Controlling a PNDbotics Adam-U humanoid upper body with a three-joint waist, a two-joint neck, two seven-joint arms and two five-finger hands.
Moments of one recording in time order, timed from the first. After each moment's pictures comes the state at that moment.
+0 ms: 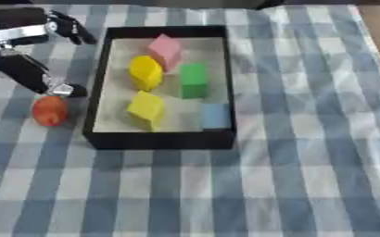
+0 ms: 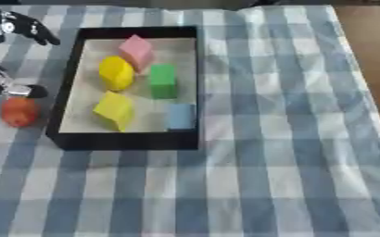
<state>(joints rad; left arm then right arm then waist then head) -0.79 0.95 -0.40 -1.52 -0.33 -0.05 -0.56 -0.26 -0.63 -0.05 -1.75 -0.25 0.08 -0.53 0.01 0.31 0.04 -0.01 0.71</state>
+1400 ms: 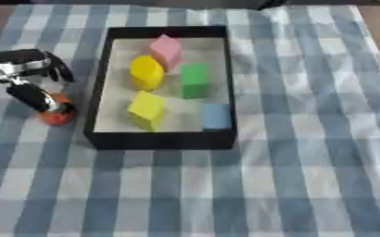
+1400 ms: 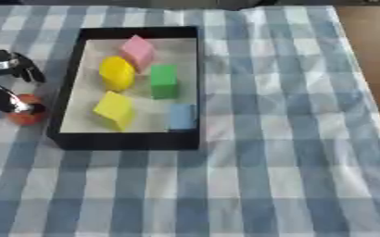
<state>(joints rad) -0.81 0.84 -0.46 -1.25 -0.50 -0.05 -0.57 -0.27 -0.62 -0.04 -1.75 -0.25 0.08 -0.52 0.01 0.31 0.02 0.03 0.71</state>
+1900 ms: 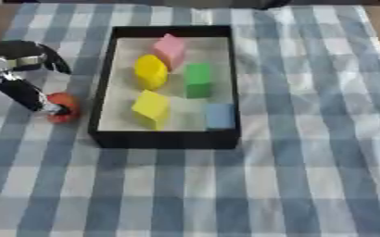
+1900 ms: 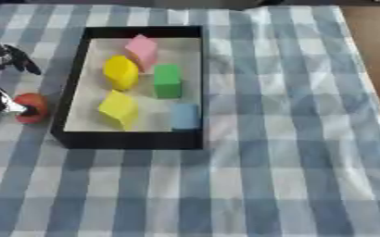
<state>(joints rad) -0.75 0.93 -0.44 -1.42 -0.57 0.05 -0.63 -0.26 -0.62 -0.04 -1.75 -0.25 0.09 -0.52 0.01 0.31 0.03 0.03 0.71</state>
